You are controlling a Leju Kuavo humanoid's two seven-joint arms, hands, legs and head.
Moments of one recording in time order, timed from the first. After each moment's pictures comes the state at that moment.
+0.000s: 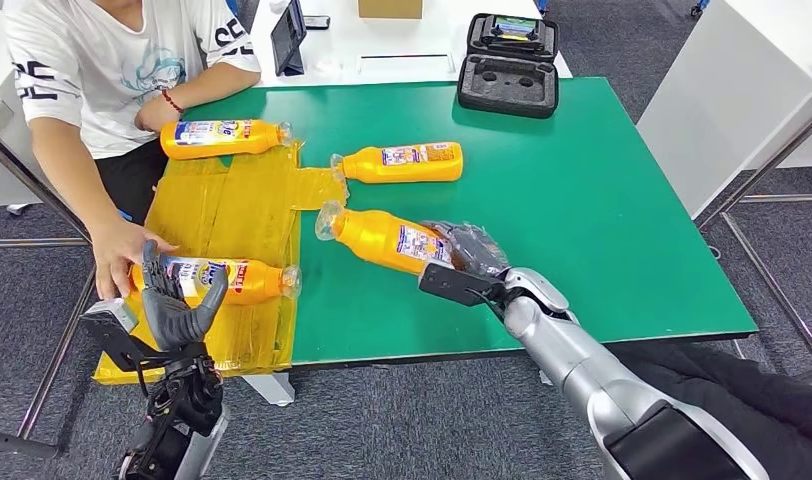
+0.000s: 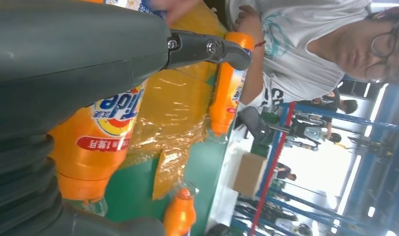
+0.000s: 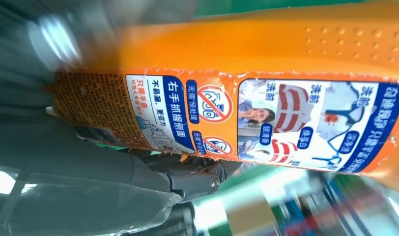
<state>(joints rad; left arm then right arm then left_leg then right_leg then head) -0.24 -0.07 -0.10 -1.07 0.21 0.41 -0.70 -0.70 -0.05 0.66 -0.60 0.31 -0.17 -0.55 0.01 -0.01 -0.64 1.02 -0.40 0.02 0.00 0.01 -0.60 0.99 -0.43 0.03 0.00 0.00</state>
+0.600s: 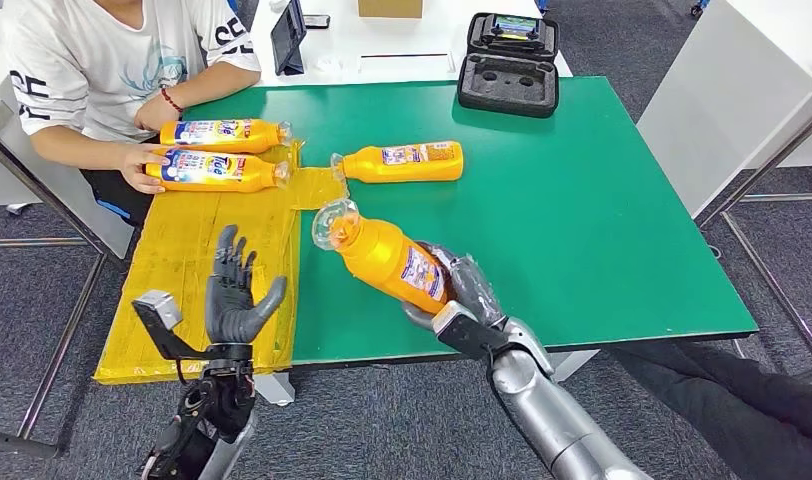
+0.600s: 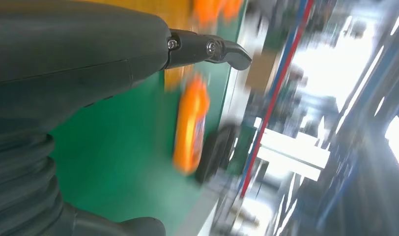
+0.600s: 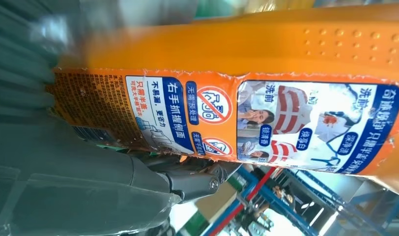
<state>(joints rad) -0.25 -0.08 -0.32 -1.11 0.25 0.19 -0.63 -0.37 0.00 0.47 -0.99 0.23 -0.15 -0.70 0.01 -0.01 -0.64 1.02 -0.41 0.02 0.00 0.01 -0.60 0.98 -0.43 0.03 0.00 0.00</state>
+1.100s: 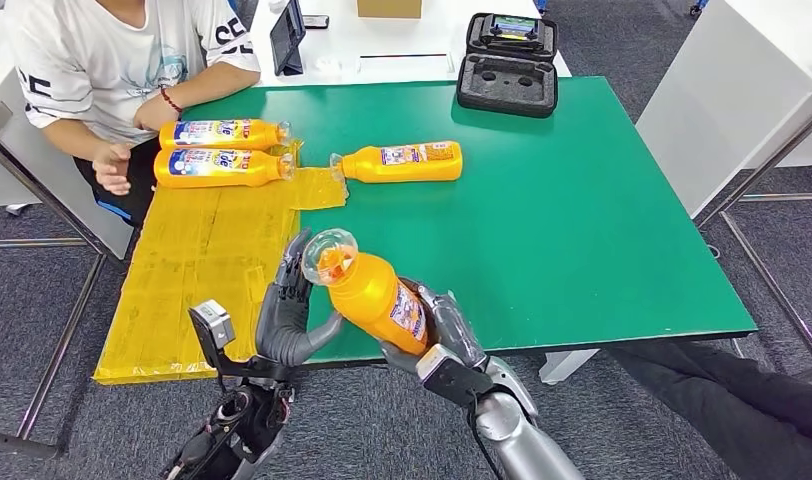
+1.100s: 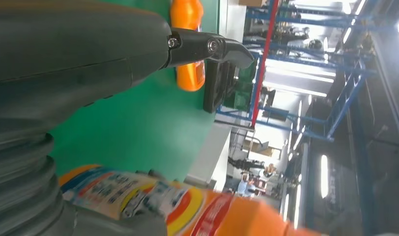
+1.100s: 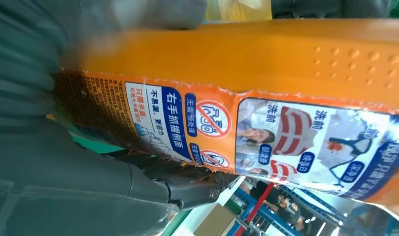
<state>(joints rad) -0.25 -0.06 -0.57 -1.17 0.21 0.13 -0.65 -0.20 0.07 0.41 -1.13 0.32 -0.07 -0.69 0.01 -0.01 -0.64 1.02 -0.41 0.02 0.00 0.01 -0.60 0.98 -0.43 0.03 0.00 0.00</state>
